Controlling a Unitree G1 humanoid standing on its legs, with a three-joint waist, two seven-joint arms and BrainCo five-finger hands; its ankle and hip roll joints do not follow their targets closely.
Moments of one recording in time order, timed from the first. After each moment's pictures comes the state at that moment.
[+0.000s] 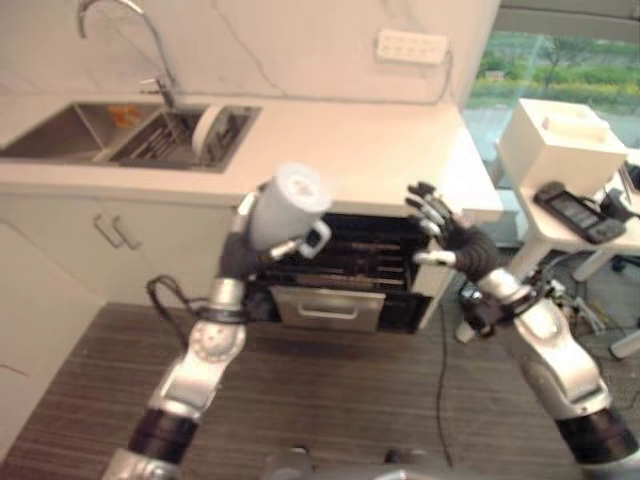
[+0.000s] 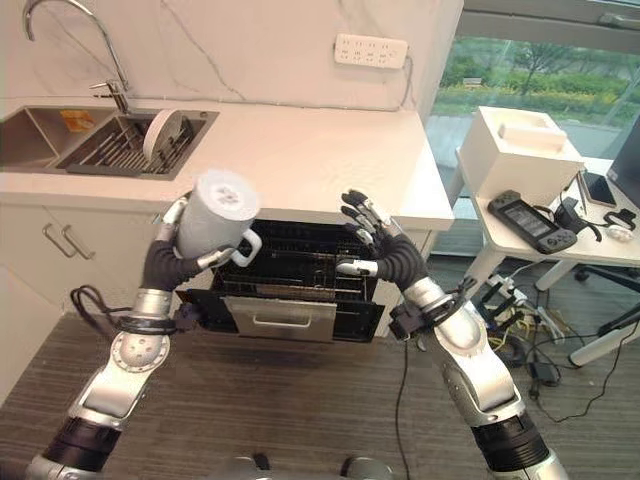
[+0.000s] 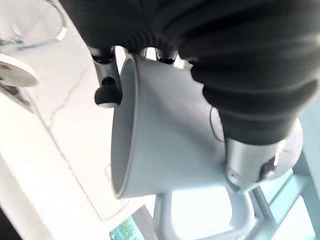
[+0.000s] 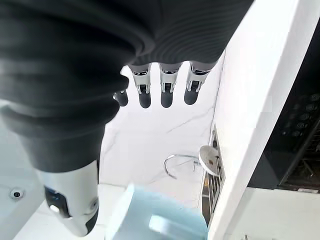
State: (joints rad) left arm -0.10 0.48 -0.20 -0.11 0.15 -0.30 0.37; right arm -0.15 -0.53 0.22 -0.28 0.51 -0.02 0.17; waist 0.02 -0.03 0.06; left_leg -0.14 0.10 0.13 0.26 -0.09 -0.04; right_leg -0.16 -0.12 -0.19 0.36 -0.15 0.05
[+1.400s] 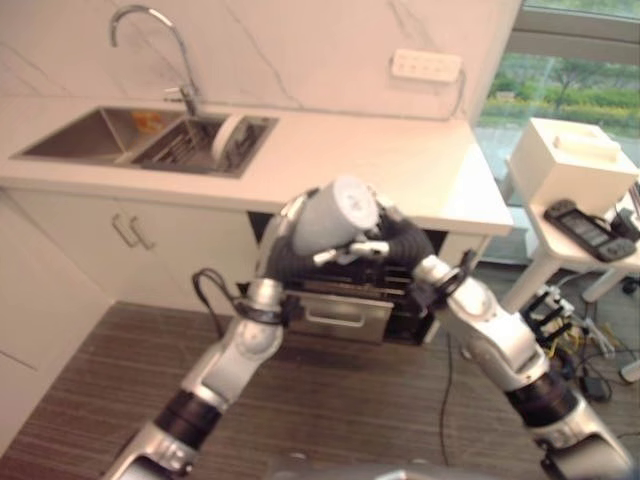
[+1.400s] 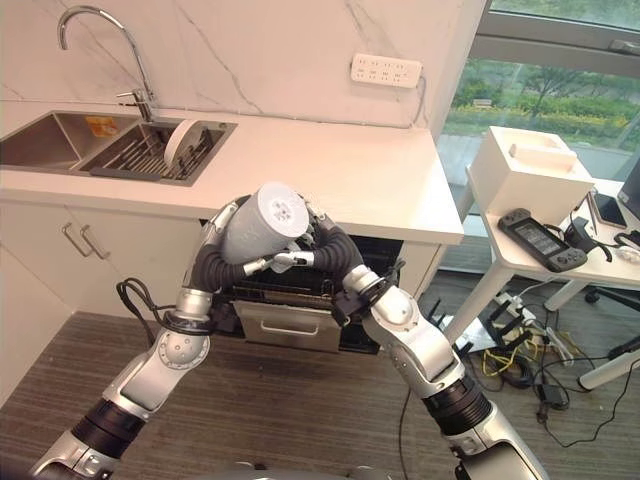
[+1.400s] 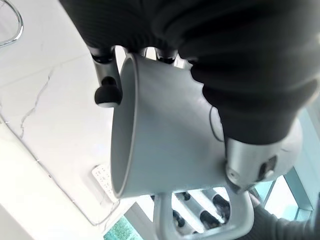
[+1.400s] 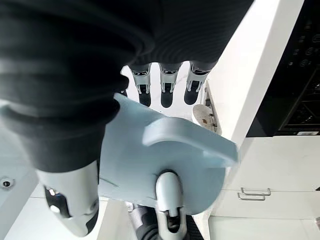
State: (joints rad) left arm -0.20 0.48 -0.40 -0.06 0.30 -0.26 0.51; right arm -0.35 -0.40 0.42 -0.21 0.56 0.15 0.03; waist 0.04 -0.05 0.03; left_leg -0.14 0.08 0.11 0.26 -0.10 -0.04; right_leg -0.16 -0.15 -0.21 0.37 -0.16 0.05
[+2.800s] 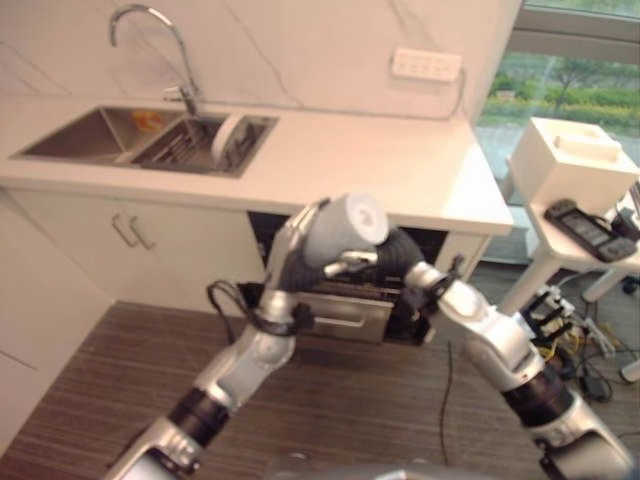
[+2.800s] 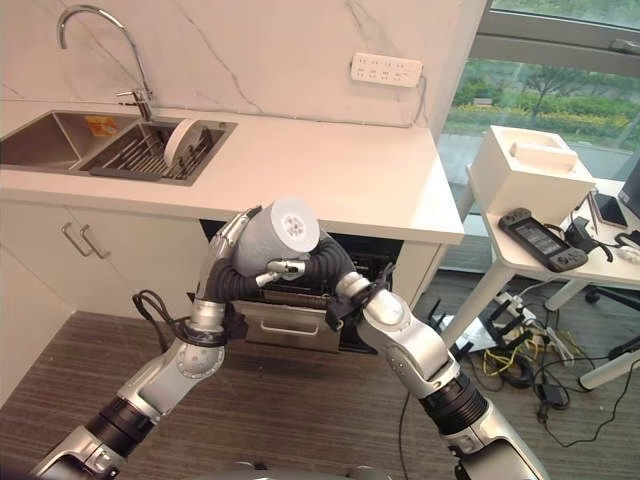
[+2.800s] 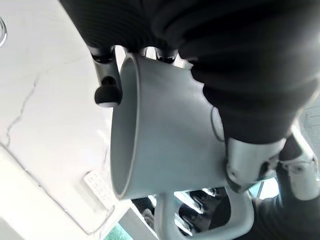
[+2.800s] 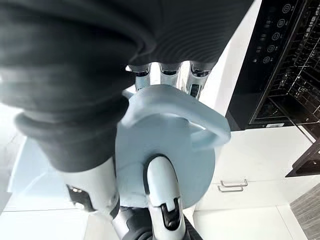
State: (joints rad) left arm -0.21 0.47 -0.50 0.06 0.42 -0.34 0.71; right arm -0.36 -0.41 0.47 -0.21 0.61 0.23 -0.01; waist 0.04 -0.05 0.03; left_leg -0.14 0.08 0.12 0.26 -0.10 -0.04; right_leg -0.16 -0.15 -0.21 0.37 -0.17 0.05
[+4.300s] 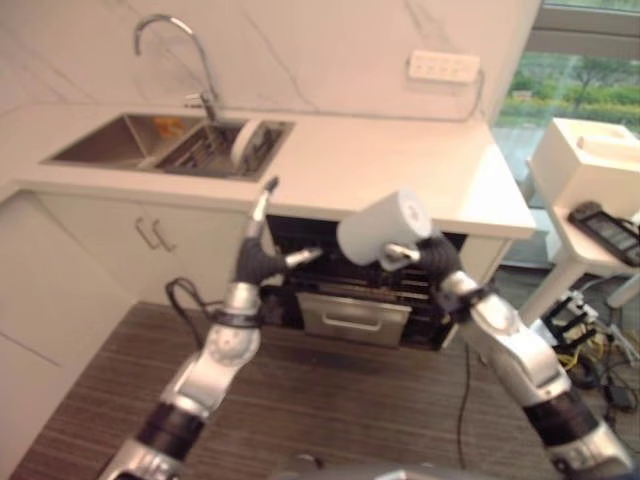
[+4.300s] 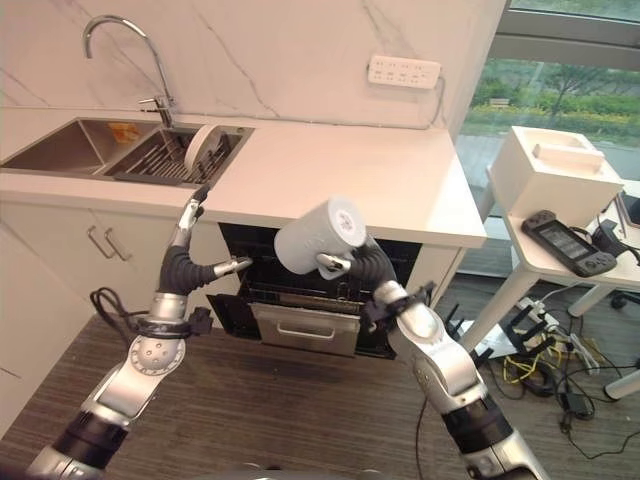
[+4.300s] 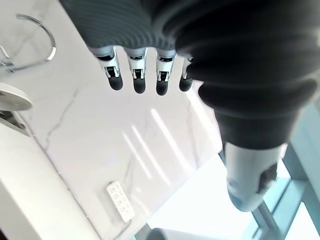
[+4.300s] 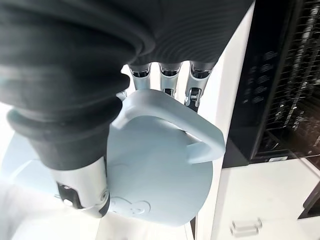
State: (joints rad) left arm -0.02 0.51 -0.25 -0.10 0.09 -0.33 0.43; right arm -0.11 -0.44 0.28 -0.19 0.58 0.14 -0.03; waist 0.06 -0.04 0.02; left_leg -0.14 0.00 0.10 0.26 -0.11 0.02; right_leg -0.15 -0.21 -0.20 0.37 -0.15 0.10
